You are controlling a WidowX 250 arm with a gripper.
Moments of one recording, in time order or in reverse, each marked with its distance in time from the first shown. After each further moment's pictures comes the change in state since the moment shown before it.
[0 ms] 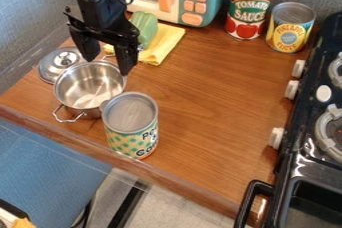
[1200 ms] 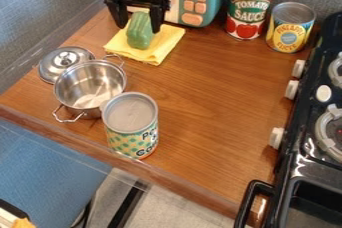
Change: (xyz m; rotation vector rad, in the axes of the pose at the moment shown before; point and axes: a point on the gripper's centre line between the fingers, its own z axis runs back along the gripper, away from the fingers) arm 0.105 0.033 -0.041 -0.009 -0.006 0.261
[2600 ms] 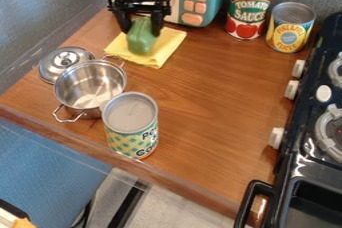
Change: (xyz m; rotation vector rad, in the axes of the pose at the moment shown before) arm 0.012 -0.015 -0.010 -0.030 -0.010 0.008
